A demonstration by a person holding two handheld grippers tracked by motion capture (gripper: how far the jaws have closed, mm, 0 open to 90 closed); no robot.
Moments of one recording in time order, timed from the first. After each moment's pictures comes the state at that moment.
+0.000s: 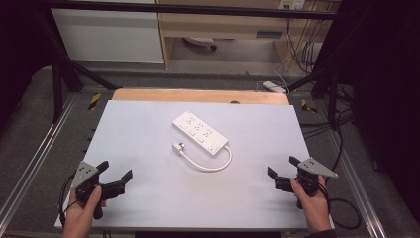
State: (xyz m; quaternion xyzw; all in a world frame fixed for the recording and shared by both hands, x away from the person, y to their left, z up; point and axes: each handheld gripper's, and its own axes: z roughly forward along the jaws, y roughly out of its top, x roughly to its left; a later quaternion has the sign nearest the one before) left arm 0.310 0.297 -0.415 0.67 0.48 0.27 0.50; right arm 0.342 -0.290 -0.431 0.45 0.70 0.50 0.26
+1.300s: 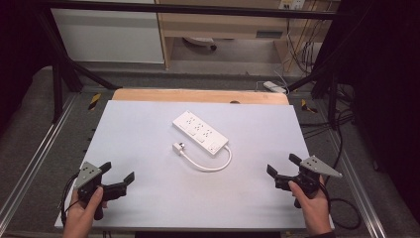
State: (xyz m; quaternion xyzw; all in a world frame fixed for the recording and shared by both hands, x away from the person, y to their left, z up) left arm 0.310 0.294 -0.418 0.69 0.47 0.26 0.49; right arm 0.334 -0.279 -0.407 0.45 0.67 0.53 0.25
